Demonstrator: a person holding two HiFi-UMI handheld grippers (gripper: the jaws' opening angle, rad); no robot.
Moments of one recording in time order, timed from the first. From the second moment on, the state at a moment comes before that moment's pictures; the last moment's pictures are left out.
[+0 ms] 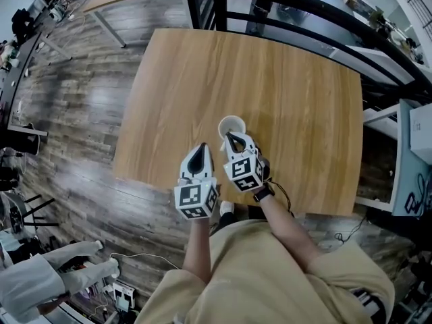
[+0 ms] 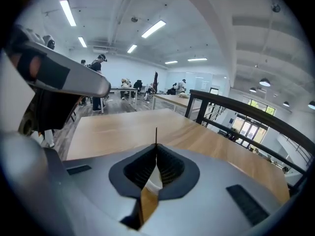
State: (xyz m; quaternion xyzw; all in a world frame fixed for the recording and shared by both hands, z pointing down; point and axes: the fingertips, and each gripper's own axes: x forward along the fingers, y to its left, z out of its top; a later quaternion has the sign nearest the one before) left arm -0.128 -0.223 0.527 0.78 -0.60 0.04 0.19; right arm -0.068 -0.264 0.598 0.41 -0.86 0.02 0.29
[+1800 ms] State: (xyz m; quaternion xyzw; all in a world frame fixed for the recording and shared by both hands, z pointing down) left arm -0.058 -0.172 0.348 0.83 -0.55 0.02 -0.03; right arm 0.071 -0.191 0.344 0.56 -0.83 -0.04 0.01
